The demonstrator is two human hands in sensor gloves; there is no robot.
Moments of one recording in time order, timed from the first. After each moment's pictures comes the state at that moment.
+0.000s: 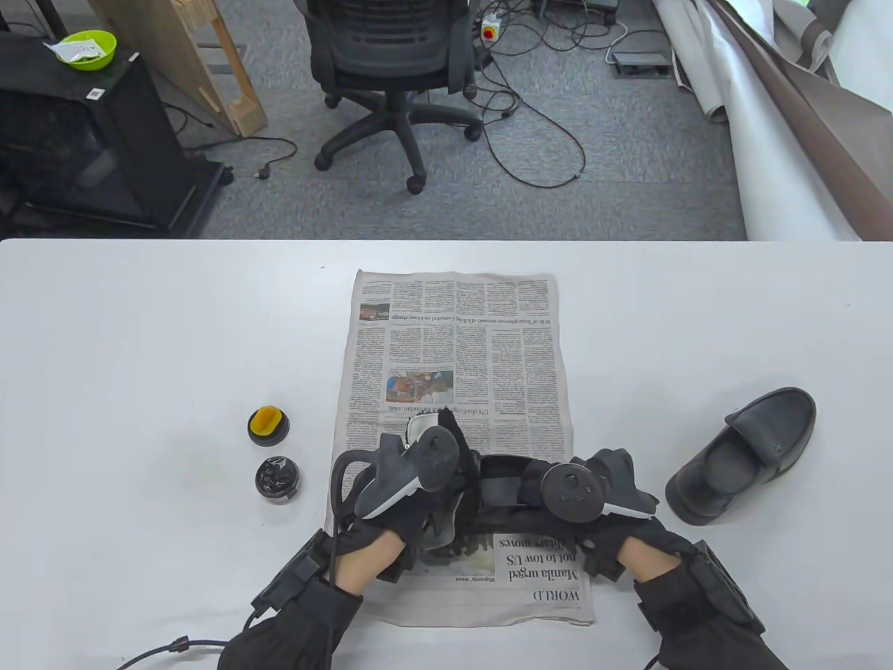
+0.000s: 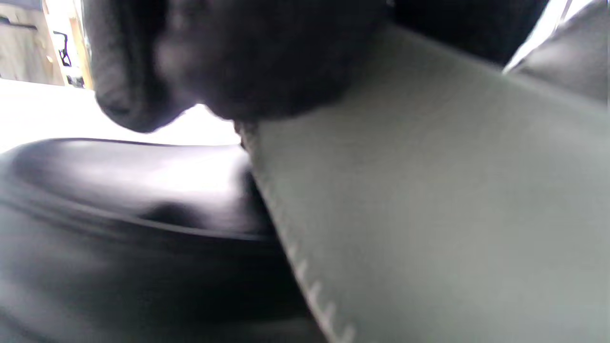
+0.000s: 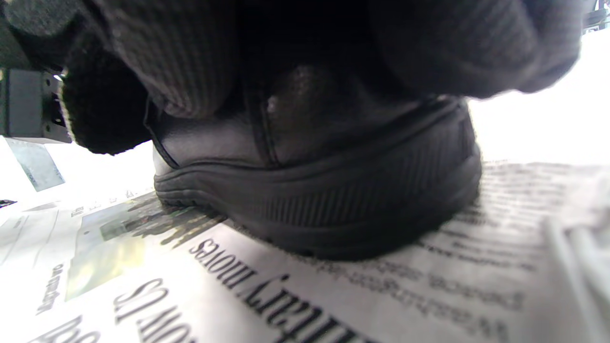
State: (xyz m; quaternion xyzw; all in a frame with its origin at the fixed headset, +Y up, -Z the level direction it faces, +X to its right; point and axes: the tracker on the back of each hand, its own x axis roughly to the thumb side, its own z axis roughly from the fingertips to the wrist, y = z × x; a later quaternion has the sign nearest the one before) left_hand -0.079 -0.708 -0.270 -0.08 -0.09 0.05 0.99; right_hand 0.144 -0.741 -0.265 0.33 0.04 0.94 0.12
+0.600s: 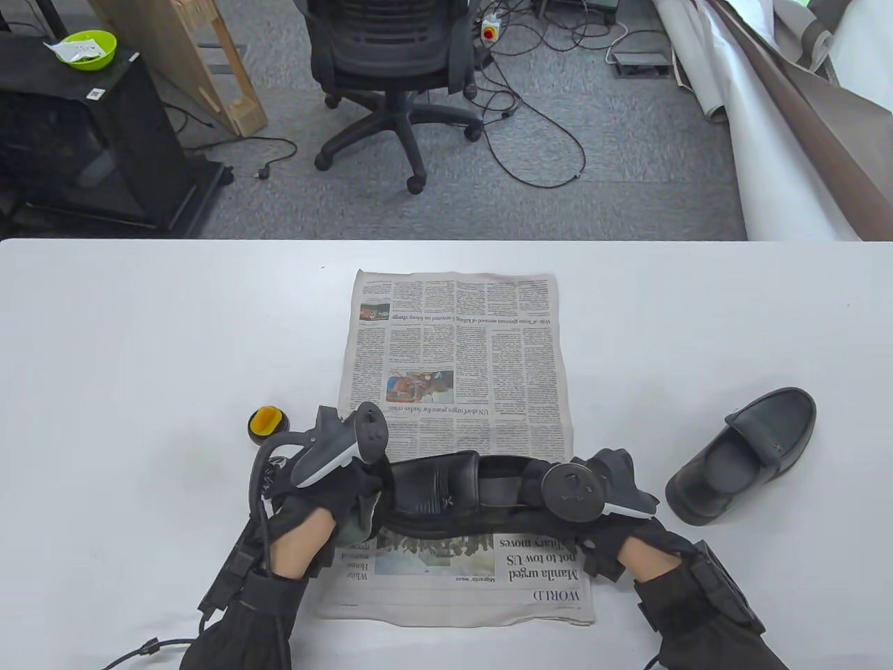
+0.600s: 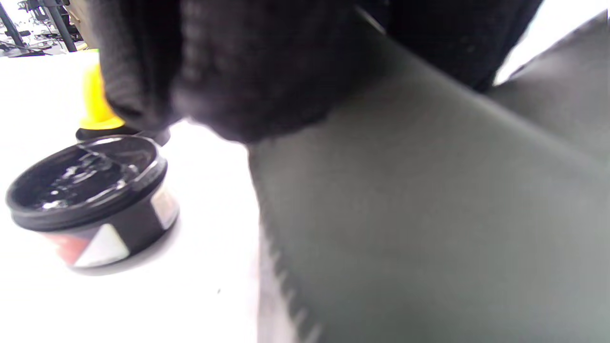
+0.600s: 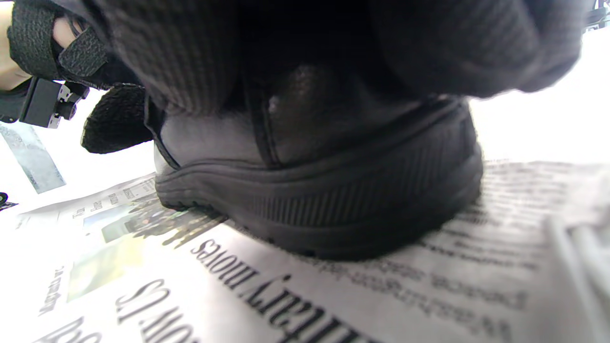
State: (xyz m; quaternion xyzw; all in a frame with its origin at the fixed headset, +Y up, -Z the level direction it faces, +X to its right) left_hand -0.157 -0.704 -0.287 -0.19 -0.01 -0.01 0.98; right_hand 0.144 -0.741 -0.265 0.33 0.04 0.94 0.12
